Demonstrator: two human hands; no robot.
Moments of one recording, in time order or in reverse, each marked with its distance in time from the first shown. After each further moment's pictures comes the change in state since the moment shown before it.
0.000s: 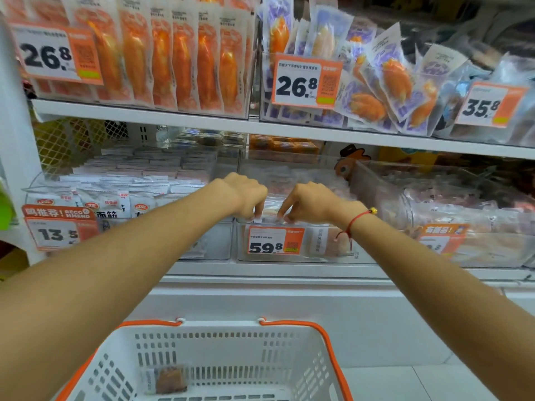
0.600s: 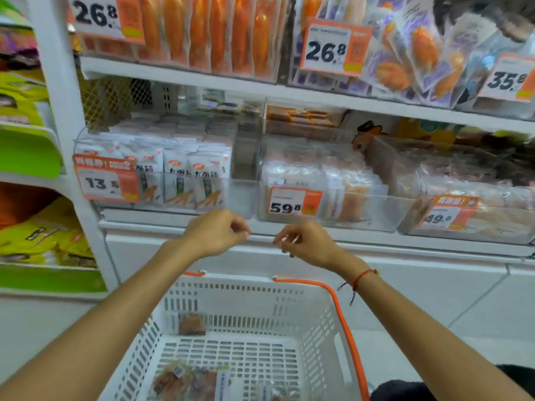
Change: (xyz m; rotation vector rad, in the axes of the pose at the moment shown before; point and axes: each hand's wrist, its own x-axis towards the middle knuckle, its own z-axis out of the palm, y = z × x) left_hand -0.106 0.022 0.120 -0.781 0.154 -0.263; right_hand -0.070 -0.050 0.113 0.539 0.069 0.032
